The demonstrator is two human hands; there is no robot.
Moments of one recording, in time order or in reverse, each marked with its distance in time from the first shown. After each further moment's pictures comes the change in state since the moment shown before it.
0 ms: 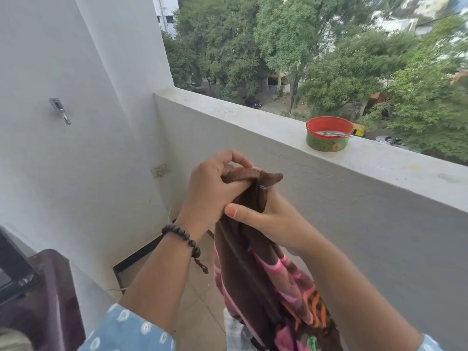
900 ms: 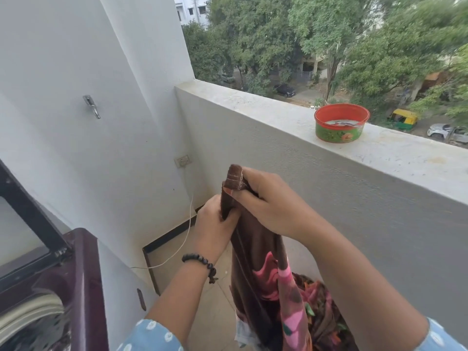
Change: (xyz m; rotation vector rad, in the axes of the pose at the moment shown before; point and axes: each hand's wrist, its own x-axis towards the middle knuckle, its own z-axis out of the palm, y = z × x) left_hand -0.047 -0.062 0.061 0.284 0.184 -0.267; right_hand 0.002 -0.007 -0.036 -0.454 -0.076 -0.234
